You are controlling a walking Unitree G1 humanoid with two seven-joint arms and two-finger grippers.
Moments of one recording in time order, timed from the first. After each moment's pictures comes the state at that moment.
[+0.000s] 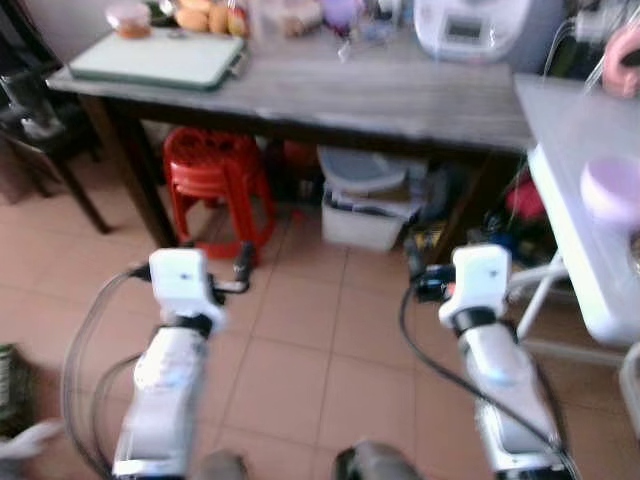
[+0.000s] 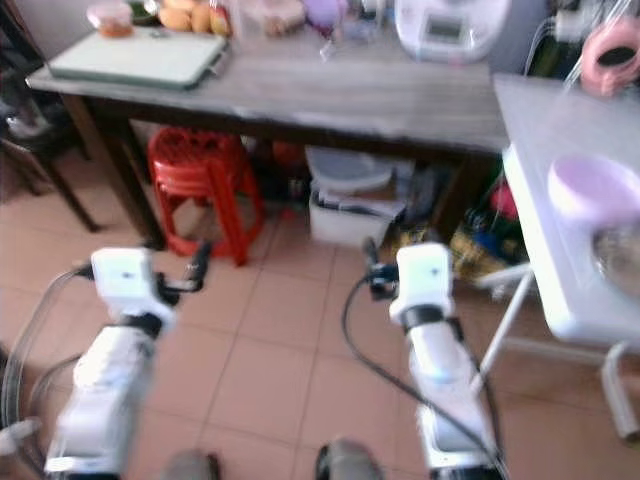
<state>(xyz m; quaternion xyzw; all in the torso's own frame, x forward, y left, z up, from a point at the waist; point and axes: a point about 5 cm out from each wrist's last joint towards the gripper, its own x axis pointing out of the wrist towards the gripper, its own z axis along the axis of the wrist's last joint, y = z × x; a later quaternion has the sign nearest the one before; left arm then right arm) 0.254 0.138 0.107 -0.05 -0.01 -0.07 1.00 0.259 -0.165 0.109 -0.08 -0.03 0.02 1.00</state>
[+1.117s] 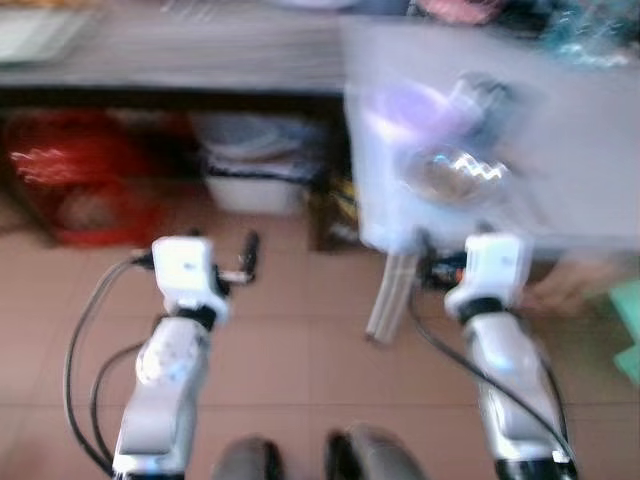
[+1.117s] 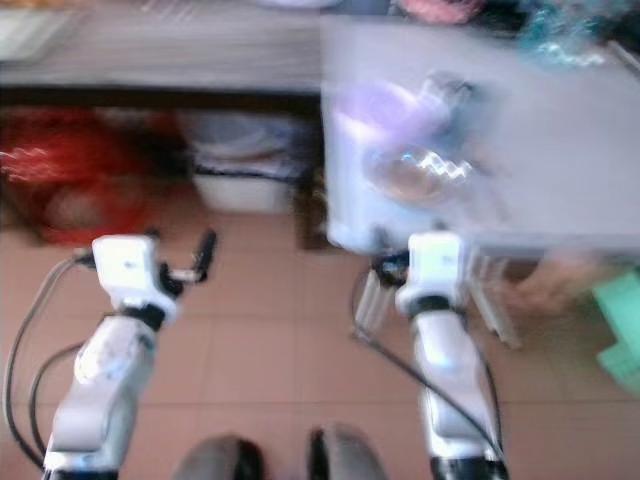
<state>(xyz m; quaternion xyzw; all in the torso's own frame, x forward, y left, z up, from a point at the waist) 0.258 0.142 0.123 -0.04 -0.03 -0.07 1.00 0.267 -0.168 0.119 -0.06 -0.04 0.01 1.00</state>
